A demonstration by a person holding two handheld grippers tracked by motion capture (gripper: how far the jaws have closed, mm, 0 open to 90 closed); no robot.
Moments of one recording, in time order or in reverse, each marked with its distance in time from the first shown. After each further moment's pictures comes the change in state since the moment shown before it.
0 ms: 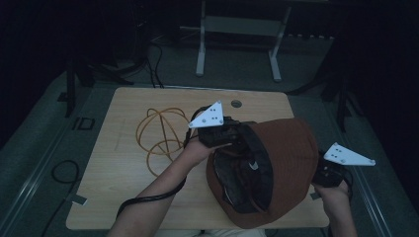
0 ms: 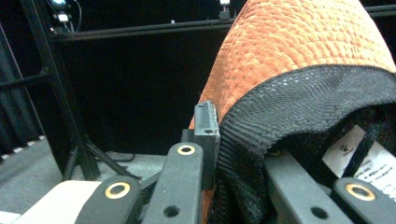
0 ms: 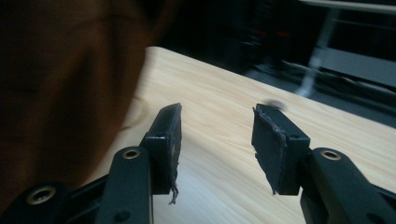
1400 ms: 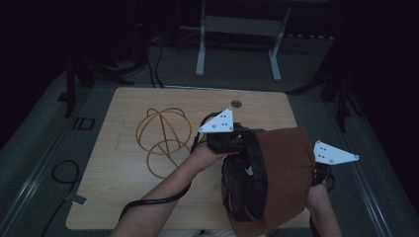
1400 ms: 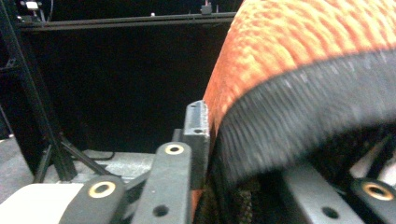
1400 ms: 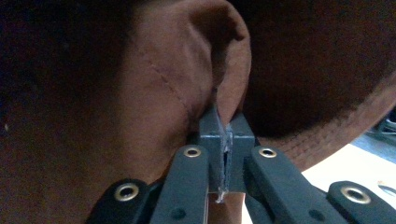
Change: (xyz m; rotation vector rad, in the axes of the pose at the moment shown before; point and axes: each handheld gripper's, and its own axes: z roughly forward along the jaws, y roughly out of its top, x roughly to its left) left arm -0.012 -0.006 0.019 0.022 -0.068 -0.024; right arm 0.030 0.021 0.029 -0.170 0.302 -0.032
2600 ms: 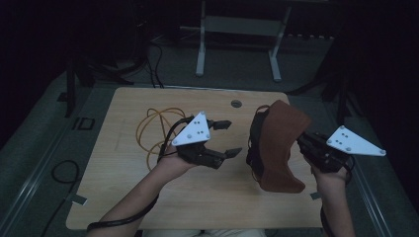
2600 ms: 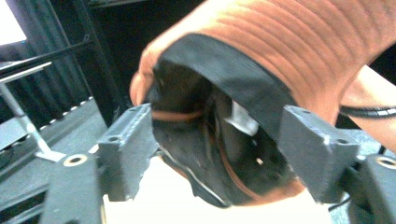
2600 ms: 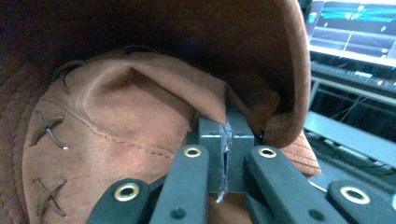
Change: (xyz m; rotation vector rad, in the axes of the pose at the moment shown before) left arm -0.046 0.035 -0.074 0.207 0.260 0.057; right arm -0.004 0.052 -0.019 0.018 -0.353 -0.138
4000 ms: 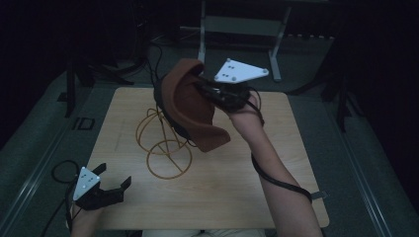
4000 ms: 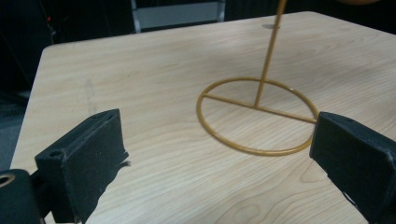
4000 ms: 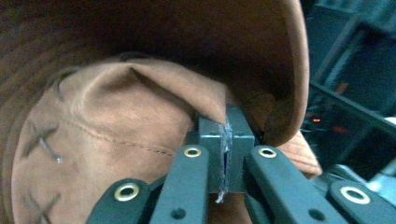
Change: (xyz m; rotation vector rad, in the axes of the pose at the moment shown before) left arm -0.011 -0.232 -0.189 0.181 0.717 -0.407; right arm 0.078 0.115 0.200 0.024 0.280 -0.145
